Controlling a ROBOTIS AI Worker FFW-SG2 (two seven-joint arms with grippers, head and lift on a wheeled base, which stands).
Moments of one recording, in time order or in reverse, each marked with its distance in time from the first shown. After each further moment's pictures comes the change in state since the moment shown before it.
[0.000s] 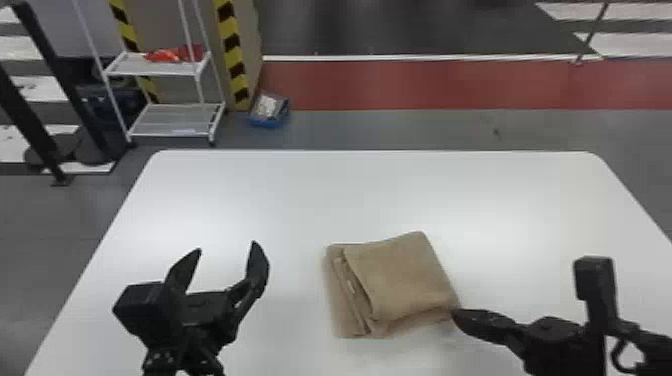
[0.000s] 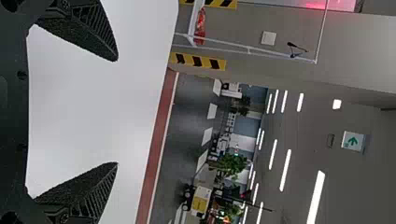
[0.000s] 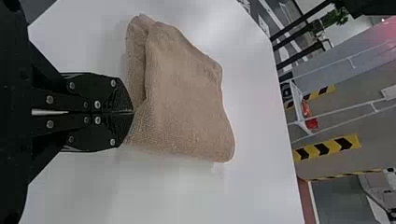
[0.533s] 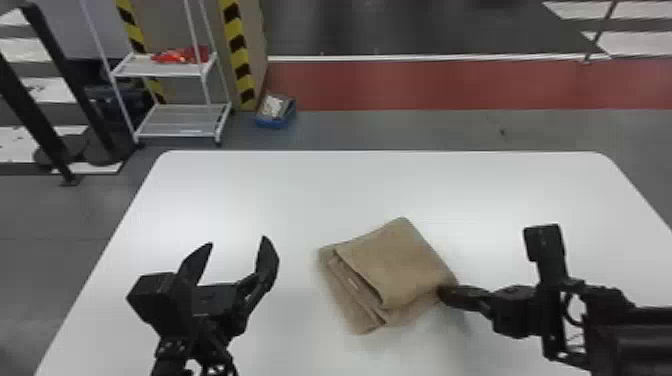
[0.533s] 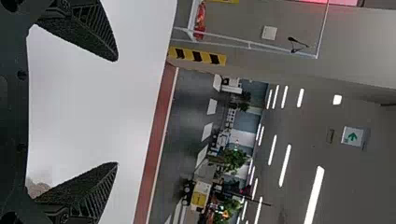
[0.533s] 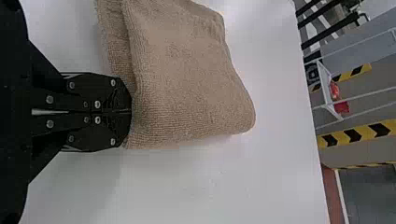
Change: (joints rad) left arm -0.040 0.024 -0.014 0.026 0.026 0.007 0.000; right arm -0.232 0.030 0.116 0.214 0.098 0.060 -0.111
